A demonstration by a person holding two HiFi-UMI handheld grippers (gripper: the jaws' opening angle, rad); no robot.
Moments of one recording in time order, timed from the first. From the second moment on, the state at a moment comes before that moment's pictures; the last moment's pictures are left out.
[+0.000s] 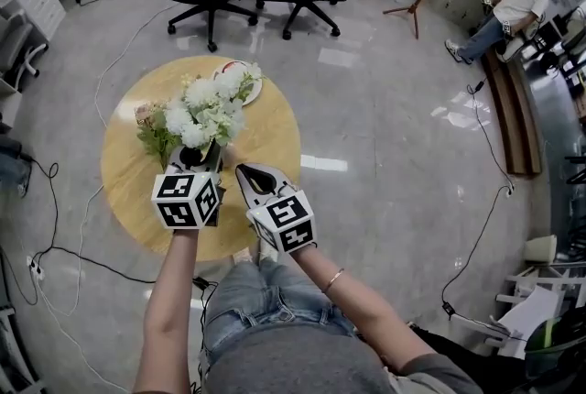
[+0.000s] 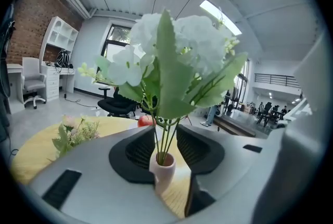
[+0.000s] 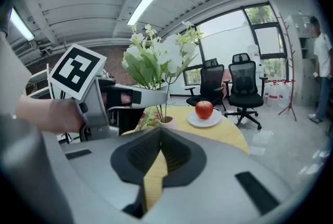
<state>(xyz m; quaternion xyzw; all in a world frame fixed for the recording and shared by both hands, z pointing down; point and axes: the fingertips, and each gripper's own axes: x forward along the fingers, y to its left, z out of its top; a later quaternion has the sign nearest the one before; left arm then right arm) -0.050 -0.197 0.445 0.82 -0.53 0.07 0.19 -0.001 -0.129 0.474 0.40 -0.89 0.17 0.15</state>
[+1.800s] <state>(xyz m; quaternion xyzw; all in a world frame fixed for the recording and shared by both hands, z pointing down) -0.087 -0.050 0.471 0.77 -0.59 0.10 0.21 0.007 -0.052 0.467 0.39 -0.90 0.16 0.14</state>
